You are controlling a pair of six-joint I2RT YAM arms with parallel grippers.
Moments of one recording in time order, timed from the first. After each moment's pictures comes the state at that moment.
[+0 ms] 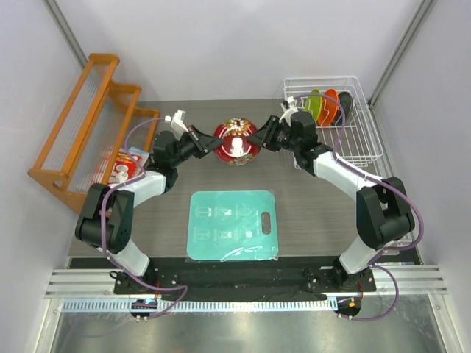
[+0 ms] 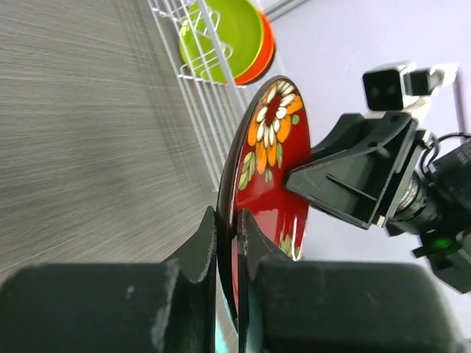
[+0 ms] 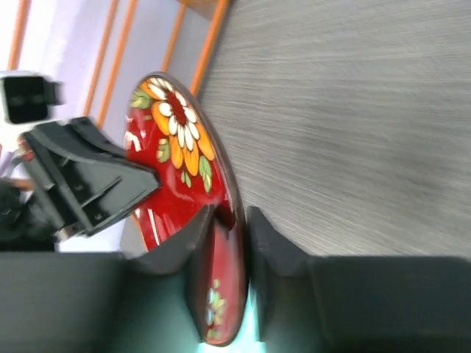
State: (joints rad) left arm -0.28 1.63 0.84 0.72 0.52 -0.97; right arm 0.39 1.63 1.12 0.22 -0.41 0.76
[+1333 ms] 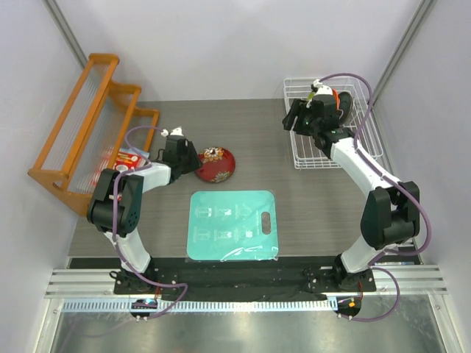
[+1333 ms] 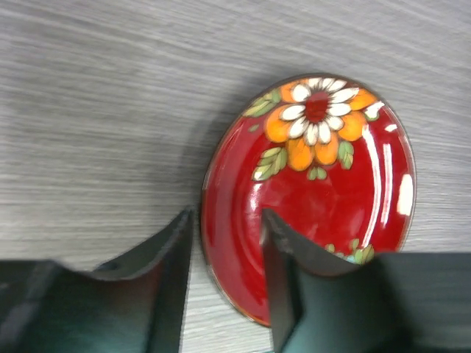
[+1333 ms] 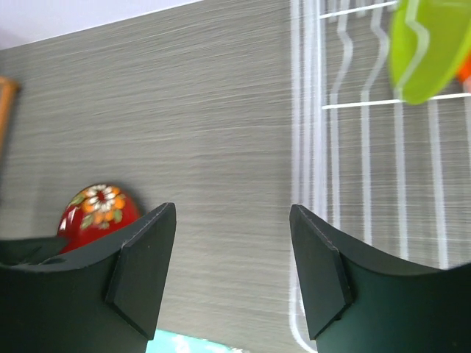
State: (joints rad) left arm -0.27 1.79 0.96 0.13 -0.01 -0.55; right arm 0.24 1.61 1.31 -0.15 -0.01 0.39
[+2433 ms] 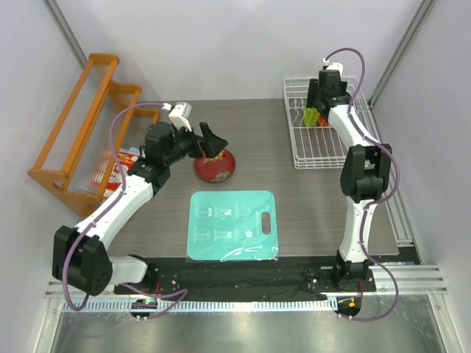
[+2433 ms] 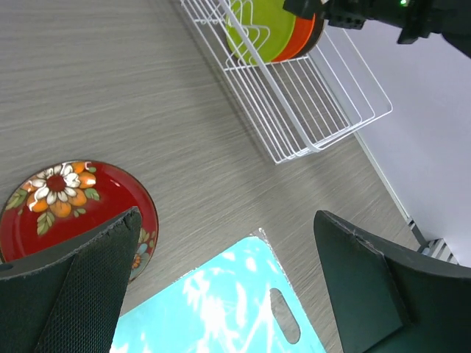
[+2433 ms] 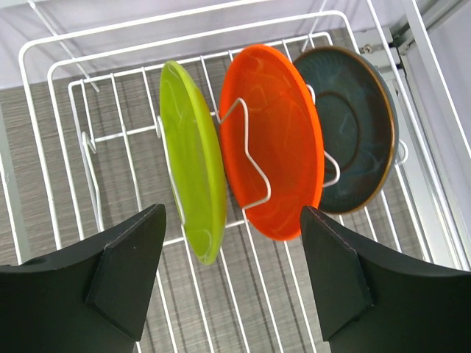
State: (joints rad) left arm -0.37 1.31 0.99 0.08 0.34 -0.46; right arm 0.08 2.14 1.90 -0.30 0.35 0.09
